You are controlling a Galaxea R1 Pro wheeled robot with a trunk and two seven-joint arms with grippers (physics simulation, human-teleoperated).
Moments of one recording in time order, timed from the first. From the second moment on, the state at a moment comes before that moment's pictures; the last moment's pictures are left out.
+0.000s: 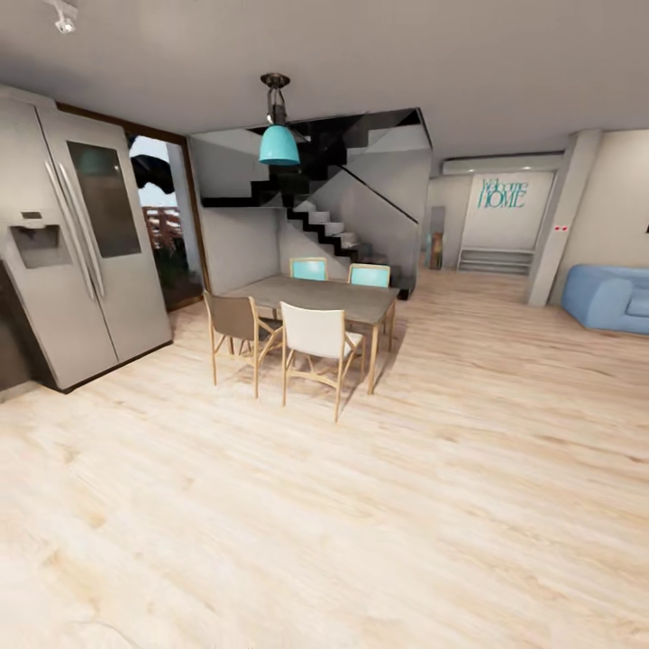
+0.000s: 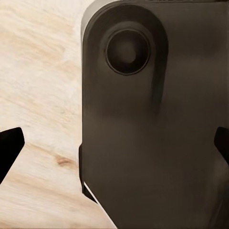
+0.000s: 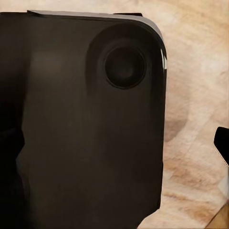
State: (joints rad) left arm 0.00 0.02 0.00 -0.01 0.05 -0.02 0.00; right arm 0.00 0.01 0.00 0.01 -0.01 -0.12 -0.01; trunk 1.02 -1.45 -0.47
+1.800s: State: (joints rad) left arm 0.00 0.02 0.01 -0.01 0.06 -0.02 0.00; right arm 0.00 0.00 0.00 0.01 0.00 -0.12 -0.01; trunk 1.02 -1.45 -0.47
